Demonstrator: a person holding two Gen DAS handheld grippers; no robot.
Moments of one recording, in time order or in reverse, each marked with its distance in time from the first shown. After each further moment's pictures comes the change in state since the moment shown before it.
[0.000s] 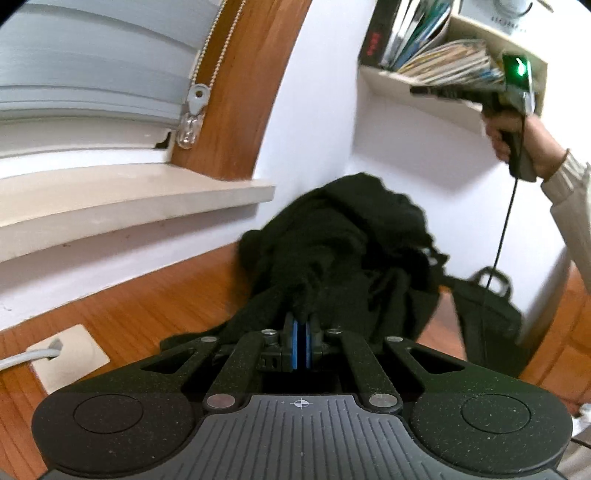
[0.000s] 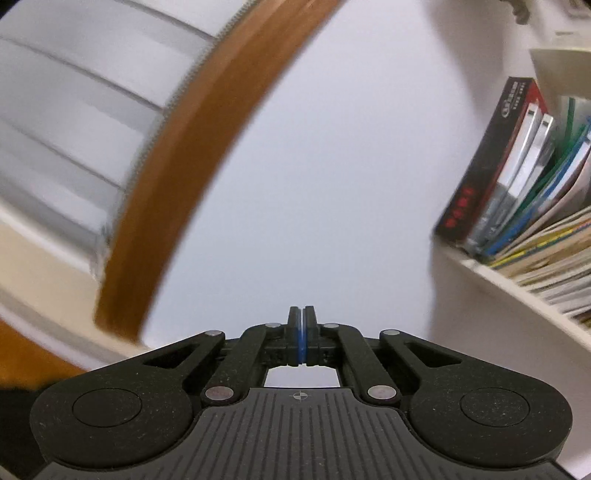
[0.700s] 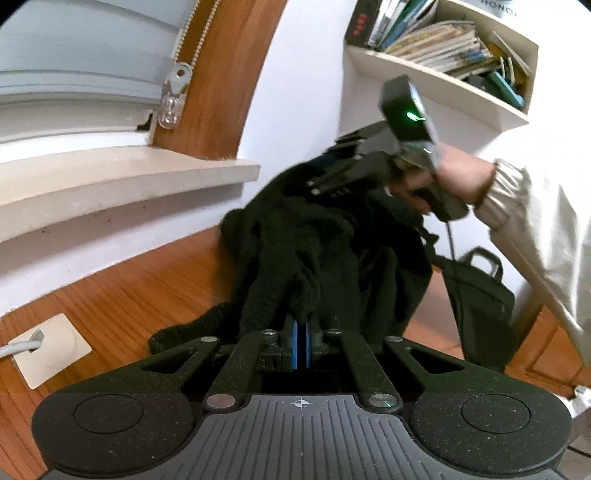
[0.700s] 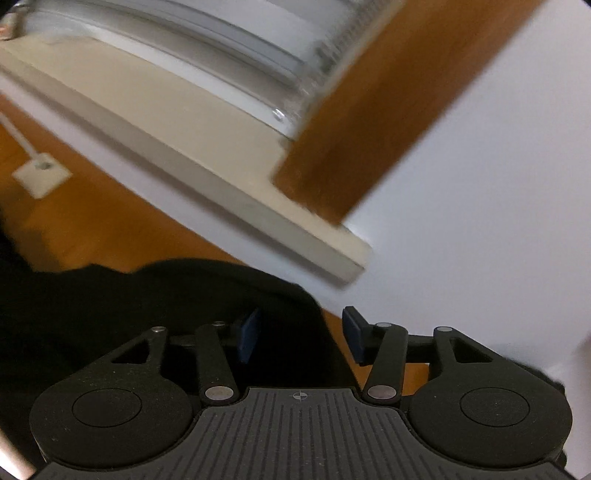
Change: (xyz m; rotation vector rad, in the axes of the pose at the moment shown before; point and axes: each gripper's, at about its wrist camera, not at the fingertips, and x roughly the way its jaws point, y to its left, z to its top) left arm 0.015 -0.003 -0.007 0.036 0.076 -0.028; right arm 0.111 0.153 -0.054 -0.169 0.303 0.407
